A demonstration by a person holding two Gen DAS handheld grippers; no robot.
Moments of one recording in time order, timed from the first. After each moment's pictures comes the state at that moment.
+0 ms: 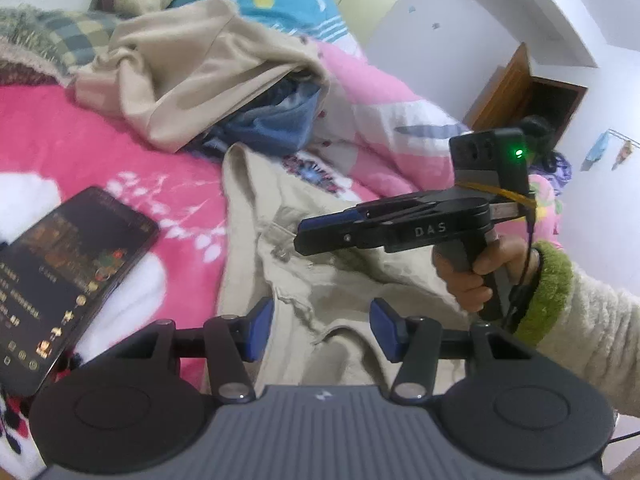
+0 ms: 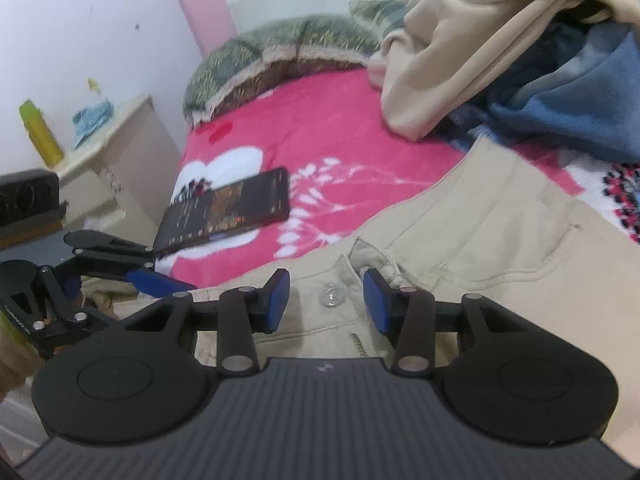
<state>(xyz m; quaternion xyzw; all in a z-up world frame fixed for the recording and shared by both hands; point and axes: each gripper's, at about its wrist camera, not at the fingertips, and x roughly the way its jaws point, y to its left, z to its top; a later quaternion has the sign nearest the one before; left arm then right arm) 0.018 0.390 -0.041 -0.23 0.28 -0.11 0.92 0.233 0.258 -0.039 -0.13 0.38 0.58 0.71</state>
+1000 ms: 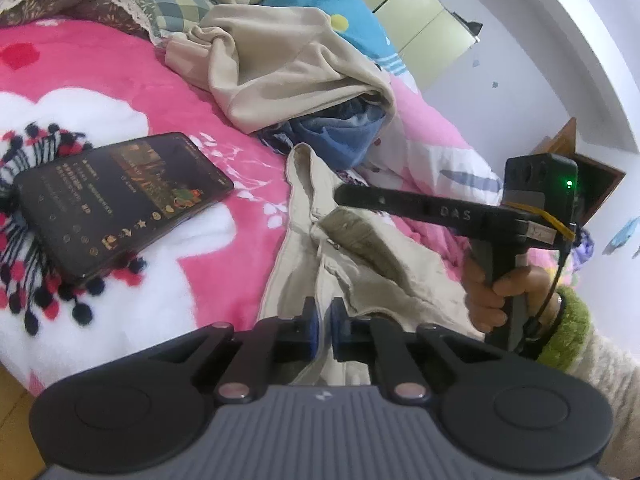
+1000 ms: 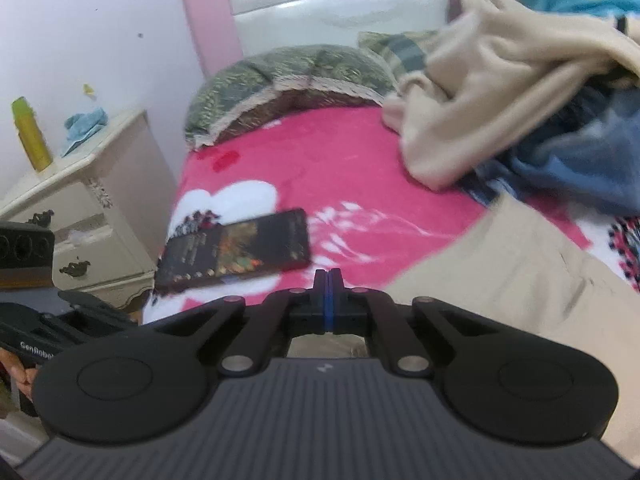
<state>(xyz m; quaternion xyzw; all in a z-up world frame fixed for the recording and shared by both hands) -0.028 0.410 -0.064 -0.35 0.25 -0.04 0.90 0.200 0.289 -0.018 -0.14 0.31 0.58 0.74</state>
